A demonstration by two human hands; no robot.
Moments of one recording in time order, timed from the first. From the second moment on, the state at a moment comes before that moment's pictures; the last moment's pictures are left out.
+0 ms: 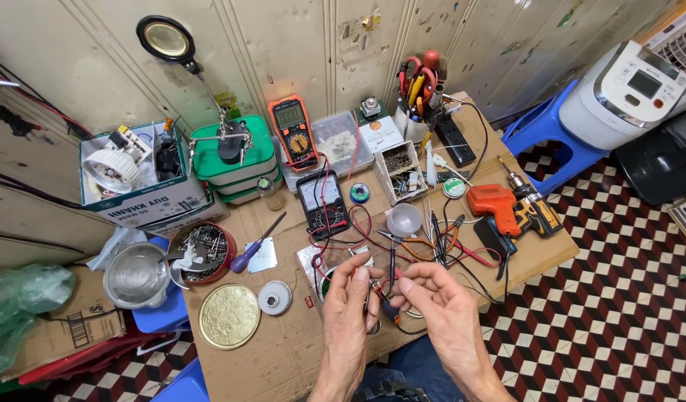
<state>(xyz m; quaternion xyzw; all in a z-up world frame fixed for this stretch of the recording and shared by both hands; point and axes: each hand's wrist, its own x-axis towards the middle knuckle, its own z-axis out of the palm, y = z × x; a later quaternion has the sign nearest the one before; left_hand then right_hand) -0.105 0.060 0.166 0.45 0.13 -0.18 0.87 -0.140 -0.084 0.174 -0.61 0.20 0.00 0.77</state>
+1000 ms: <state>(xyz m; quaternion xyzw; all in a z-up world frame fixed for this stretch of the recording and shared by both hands) -0.076 0.080 0.189 0.56 0.00 -0.23 0.79 -0.092 -0.123 0.209 -0.71 0.06 0.13 0.69</state>
